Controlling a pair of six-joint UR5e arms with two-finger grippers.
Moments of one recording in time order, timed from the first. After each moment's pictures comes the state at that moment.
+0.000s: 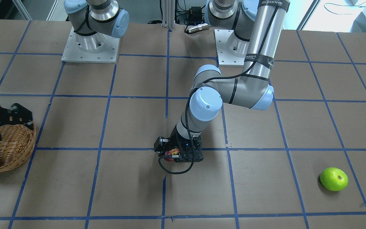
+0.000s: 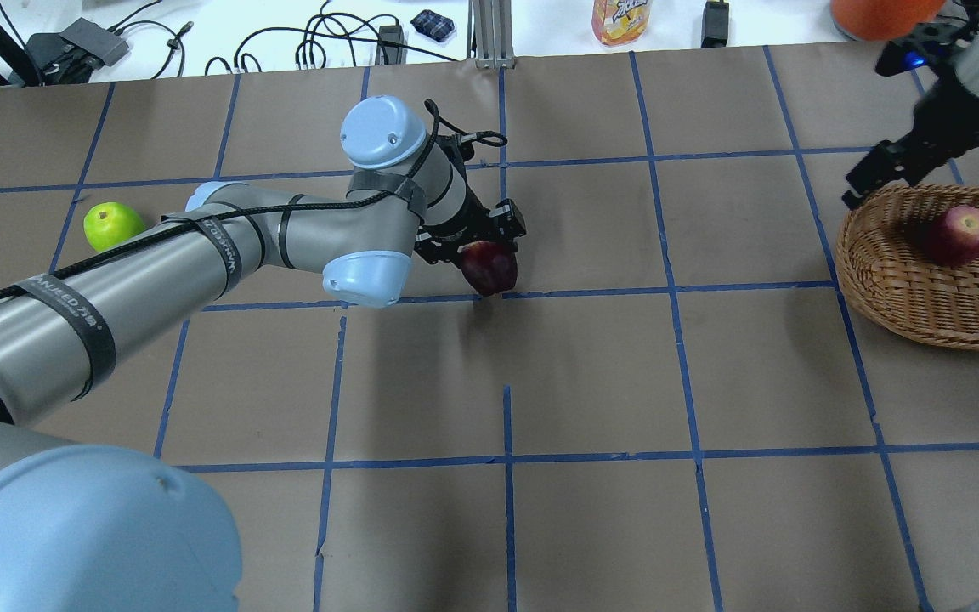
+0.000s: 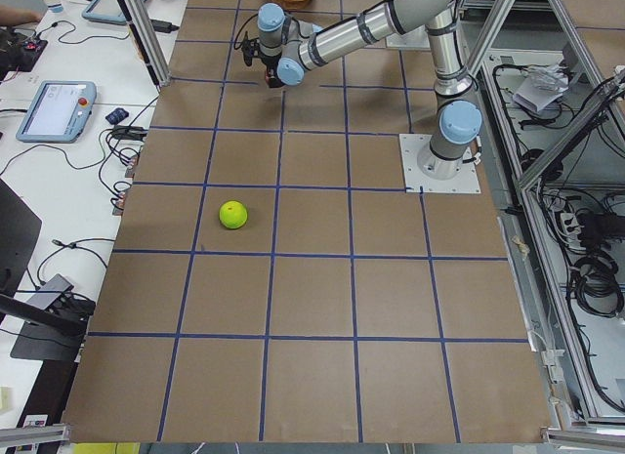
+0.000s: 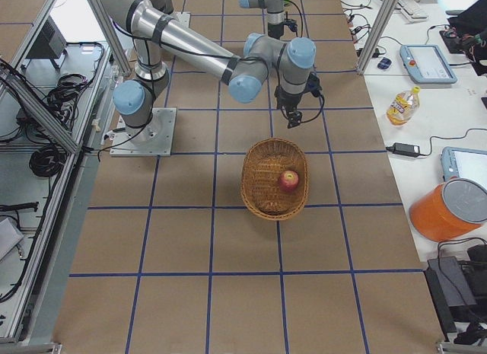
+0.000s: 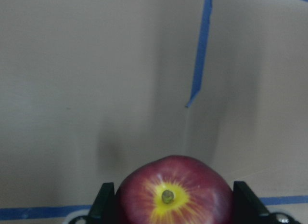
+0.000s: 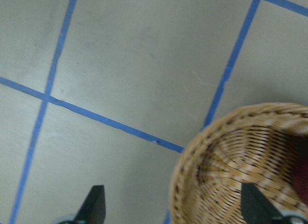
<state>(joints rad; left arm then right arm) -1.83 -2.10 -1.72 -0.72 1.33 -0.41 1.27 -1.33 1.63 -1.84 -1.51 -0.64</state>
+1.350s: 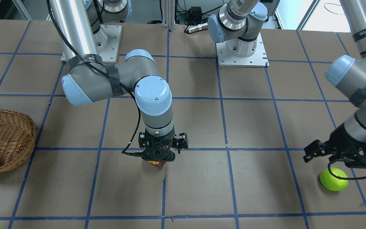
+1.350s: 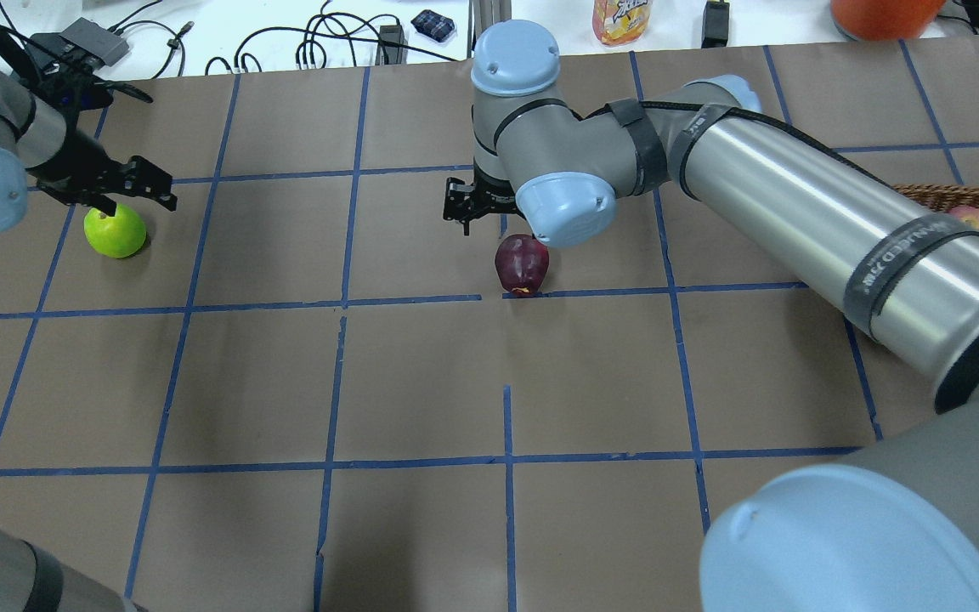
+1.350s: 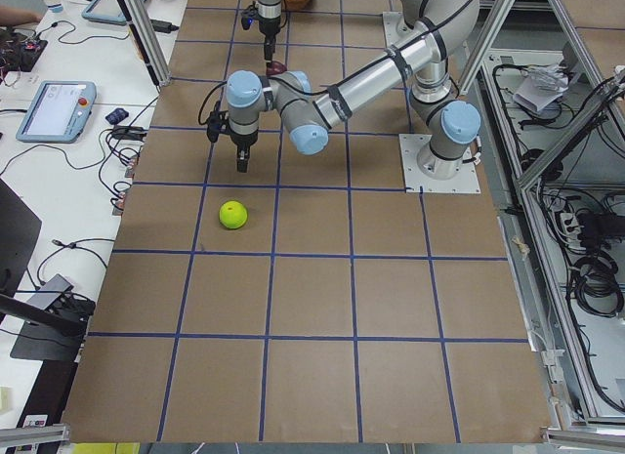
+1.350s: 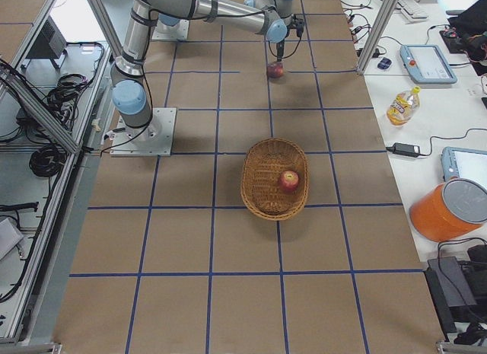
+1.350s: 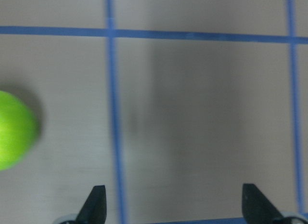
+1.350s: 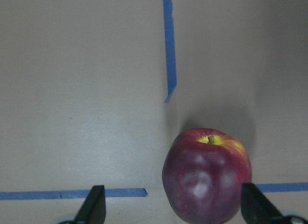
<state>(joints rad) -1.10 -1.99 -1.62 -1.02 1.46 0.51 1.93 -1.02 1.48 -2.11 -1.52 0.42</state>
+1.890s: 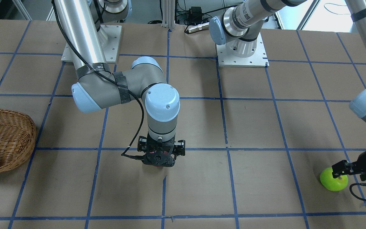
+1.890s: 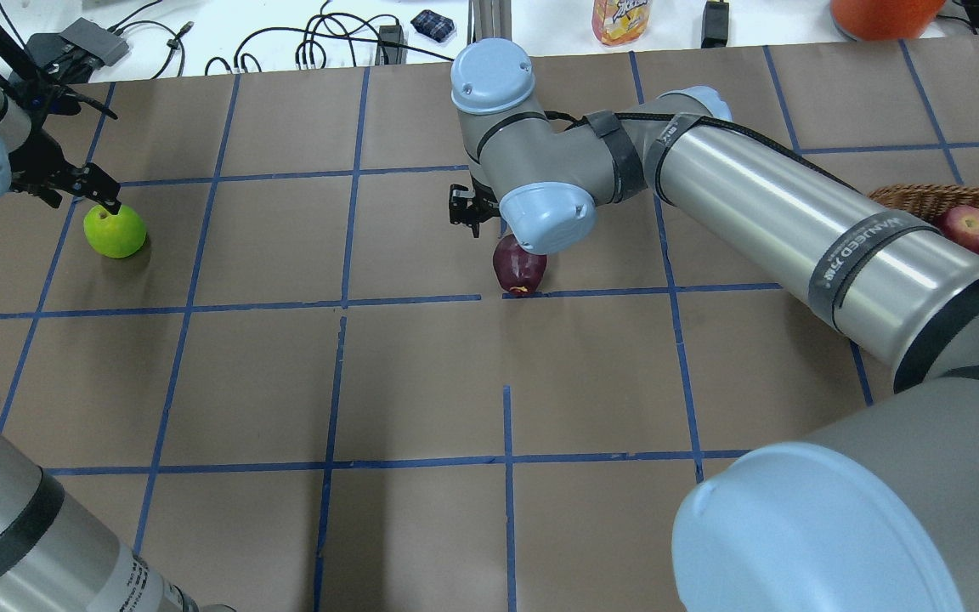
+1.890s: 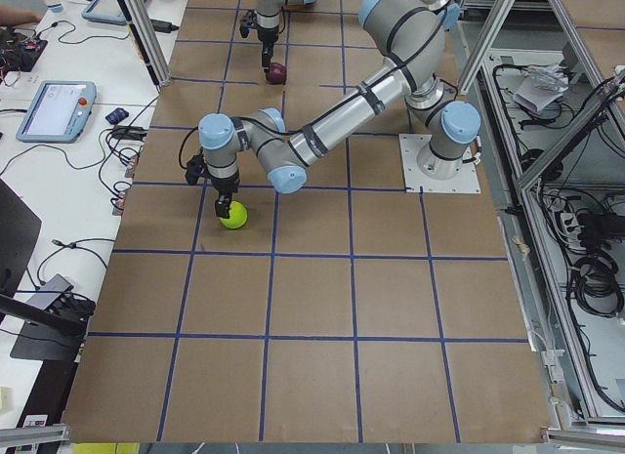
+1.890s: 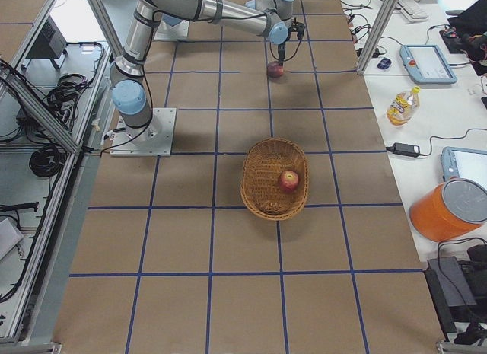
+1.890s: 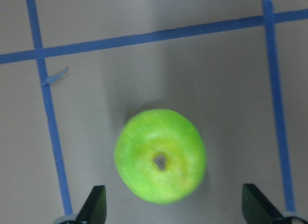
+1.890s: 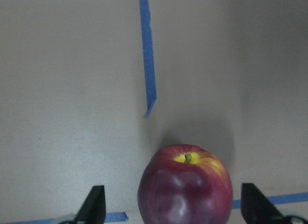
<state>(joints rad) -1.06 -2.20 -1.40 -1.02 1.60 0.65 1.94 -0.99 1.47 -2.11 -1.63 0.48</state>
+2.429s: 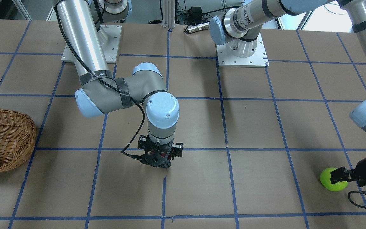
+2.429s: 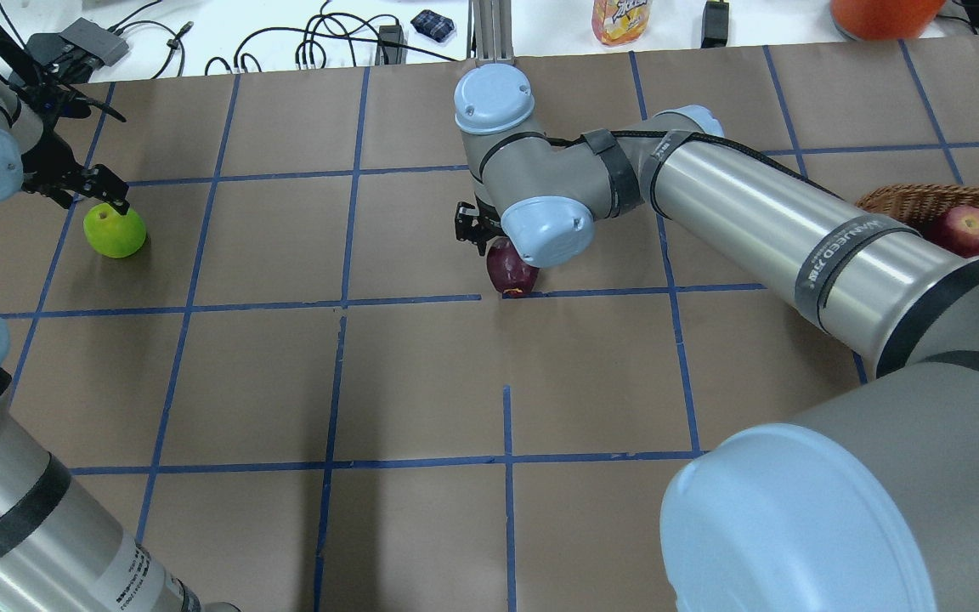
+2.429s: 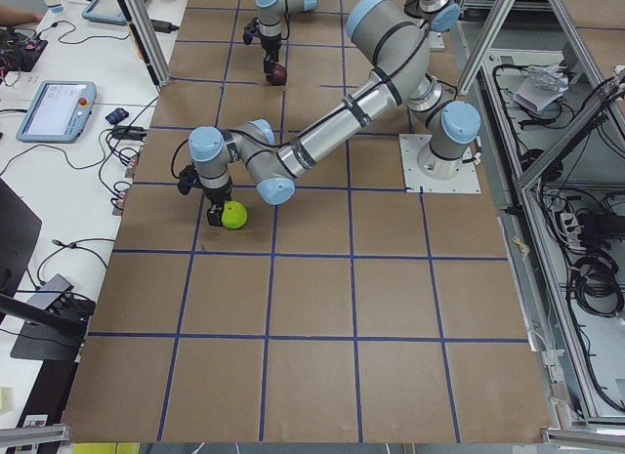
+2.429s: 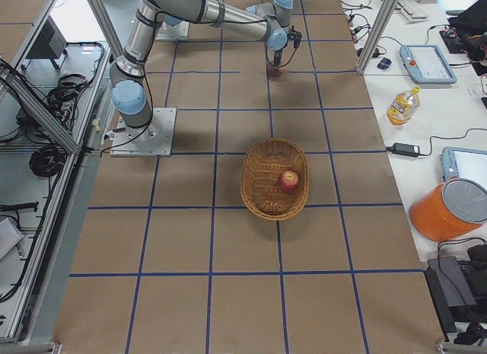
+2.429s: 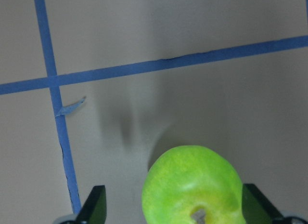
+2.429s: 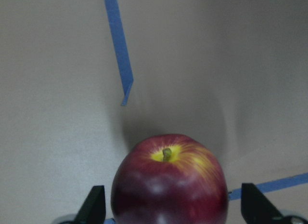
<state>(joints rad) -1.06 -2.24 -1.37 -1.03 1.58 0.65 1.94 -0.96 1.50 -2.10 -1.63 0.57</state>
